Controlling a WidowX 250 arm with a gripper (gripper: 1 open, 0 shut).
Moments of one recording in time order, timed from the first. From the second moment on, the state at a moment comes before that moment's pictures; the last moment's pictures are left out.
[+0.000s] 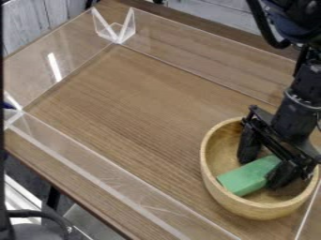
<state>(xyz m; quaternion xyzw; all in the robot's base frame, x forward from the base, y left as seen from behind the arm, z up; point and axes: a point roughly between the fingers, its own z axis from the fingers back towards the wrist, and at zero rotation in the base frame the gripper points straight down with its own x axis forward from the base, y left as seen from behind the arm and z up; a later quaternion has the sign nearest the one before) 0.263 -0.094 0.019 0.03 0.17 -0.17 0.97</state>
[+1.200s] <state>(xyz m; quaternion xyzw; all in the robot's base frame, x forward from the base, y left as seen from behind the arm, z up) 0.274 -0.022 0.019 0.03 0.19 -0.06 0.98</state>
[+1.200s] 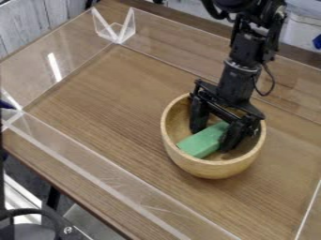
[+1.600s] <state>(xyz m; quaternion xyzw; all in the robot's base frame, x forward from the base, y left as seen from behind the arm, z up) 0.276 -0.022 0.020 0.03 0.19 -0.06 0.98</state>
